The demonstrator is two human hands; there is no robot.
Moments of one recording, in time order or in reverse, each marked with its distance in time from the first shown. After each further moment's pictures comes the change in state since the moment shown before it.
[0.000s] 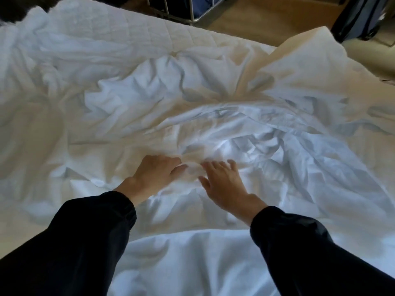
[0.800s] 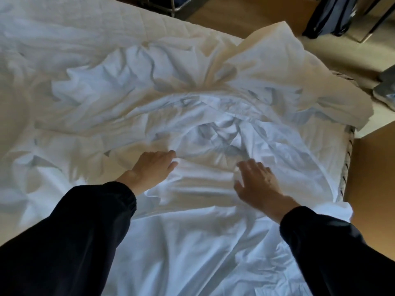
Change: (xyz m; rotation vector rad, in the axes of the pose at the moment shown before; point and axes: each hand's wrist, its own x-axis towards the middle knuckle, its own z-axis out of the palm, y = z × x) left_hand 0.014 0.084 0.007 0.010 -0.205 -0.066; right_hand -0.096 0.119 -0.059 -0.140 -0.248 0.265
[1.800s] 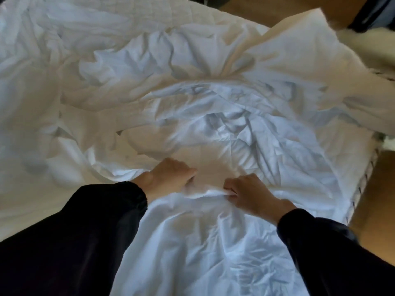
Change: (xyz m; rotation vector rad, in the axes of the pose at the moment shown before) left_hand -0.027 0.072 -0.003 0.018 -0.232 0.150; right_hand -0.005 0.010 0.017 0.124 -0.110 -0.453
